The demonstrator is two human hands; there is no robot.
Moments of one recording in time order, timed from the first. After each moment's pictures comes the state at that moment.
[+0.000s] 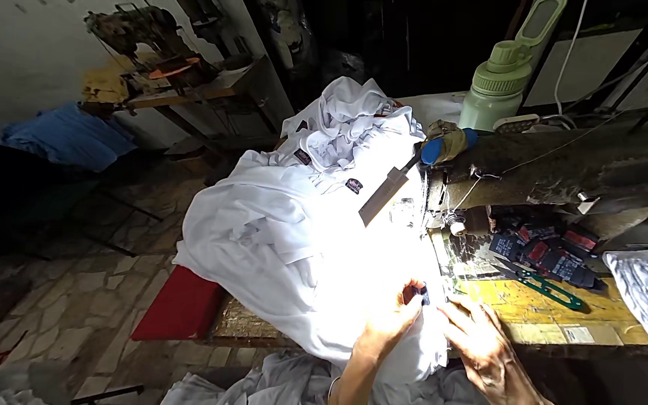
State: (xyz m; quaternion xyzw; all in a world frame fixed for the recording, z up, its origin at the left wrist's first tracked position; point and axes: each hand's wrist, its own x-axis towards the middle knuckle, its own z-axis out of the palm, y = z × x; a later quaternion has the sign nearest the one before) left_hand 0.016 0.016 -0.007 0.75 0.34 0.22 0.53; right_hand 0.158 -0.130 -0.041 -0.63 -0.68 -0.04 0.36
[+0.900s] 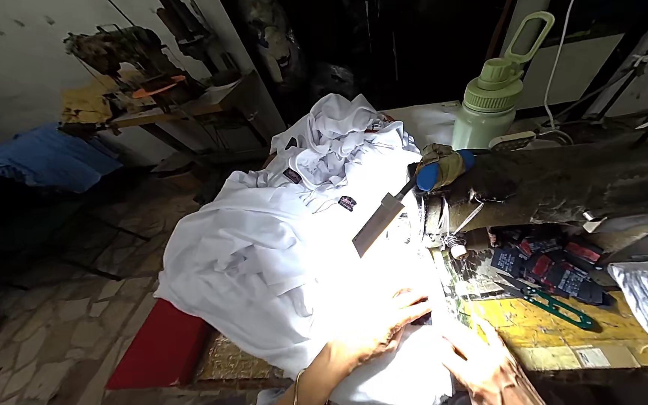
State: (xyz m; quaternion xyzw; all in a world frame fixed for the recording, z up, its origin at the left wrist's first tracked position) left_hand -0.003 0.074 -0.020 0.95 0.01 0.13 0.29; right_hand 0.153 -0.123 0.006 -0.65 -0.71 0.07 0.25
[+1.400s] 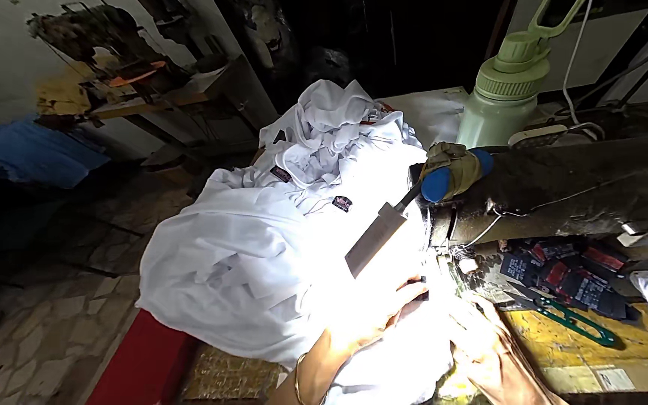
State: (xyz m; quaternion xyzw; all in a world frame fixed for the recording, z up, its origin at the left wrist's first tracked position) left_hand 0.017 0.109 -0.015 0.97 0.03 0.17 0.18; right_hand 0.180 -0.076 -0.030 -0.65 -0.67 -0.04 0.34
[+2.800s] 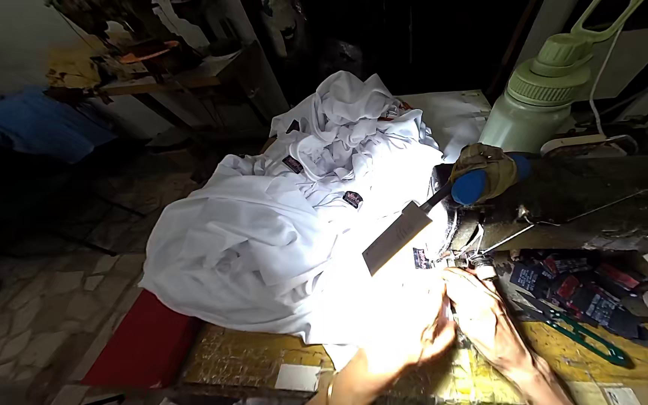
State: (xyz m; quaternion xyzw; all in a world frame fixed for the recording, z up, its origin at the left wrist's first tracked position) left_hand 0.046 0.058 -0.011 0.94 0.21 0.17 0.23; right_hand 0.204 -0.034 -0.042 -0.66 -0.63 0.02 0.40
